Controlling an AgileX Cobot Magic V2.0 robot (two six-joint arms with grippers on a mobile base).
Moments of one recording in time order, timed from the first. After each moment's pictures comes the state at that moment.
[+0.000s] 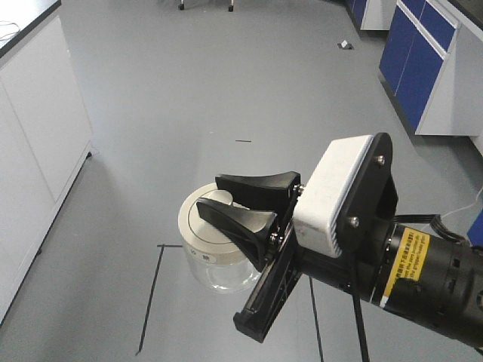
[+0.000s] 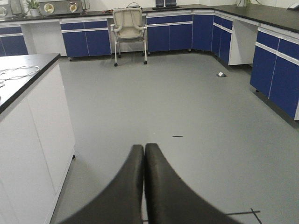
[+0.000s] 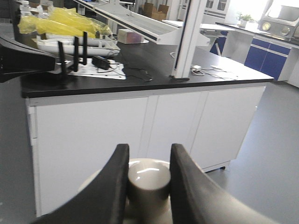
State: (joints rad) left arm -0.04 0.36 -0.38 0.01 0.23 0.05; right arm 0.78 1.12 -0.67 -0.69 -0.37 0.47
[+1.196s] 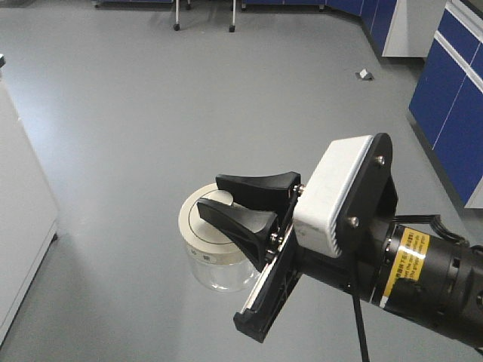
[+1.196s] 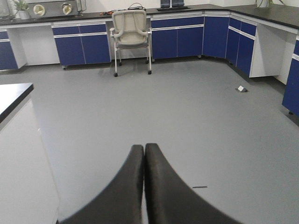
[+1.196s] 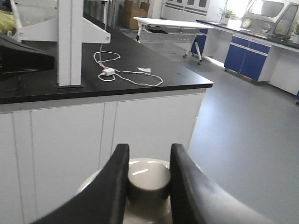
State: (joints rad) left arm -0.04 0.36 -0.38 0.01 0.23 0.05; right arm 0.78 1.12 -0.67 -0.69 -0.37 0.47
